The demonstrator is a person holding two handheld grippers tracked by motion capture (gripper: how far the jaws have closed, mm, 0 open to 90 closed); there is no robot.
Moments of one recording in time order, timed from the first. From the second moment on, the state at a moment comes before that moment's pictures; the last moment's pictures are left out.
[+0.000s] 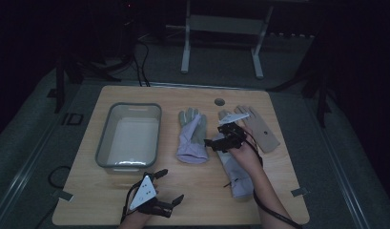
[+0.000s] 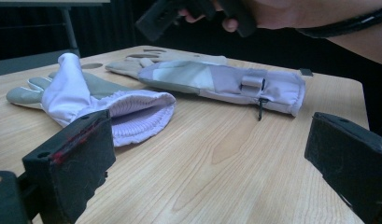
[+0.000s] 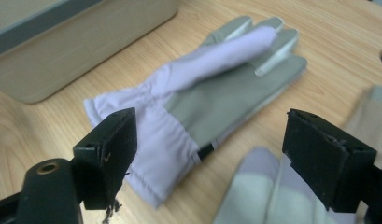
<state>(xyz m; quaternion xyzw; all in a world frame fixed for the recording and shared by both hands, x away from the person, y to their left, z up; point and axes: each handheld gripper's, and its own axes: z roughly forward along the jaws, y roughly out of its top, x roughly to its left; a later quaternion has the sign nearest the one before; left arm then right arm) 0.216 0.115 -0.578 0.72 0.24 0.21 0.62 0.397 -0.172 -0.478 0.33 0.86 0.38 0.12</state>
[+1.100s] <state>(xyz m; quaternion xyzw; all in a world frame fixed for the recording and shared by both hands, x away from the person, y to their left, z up) 0.216 0.114 -0.578 0.72 0.24 0.21 0.61 0.335 -0.267 -0.523 0.40 0.84 0.35 0.13</state>
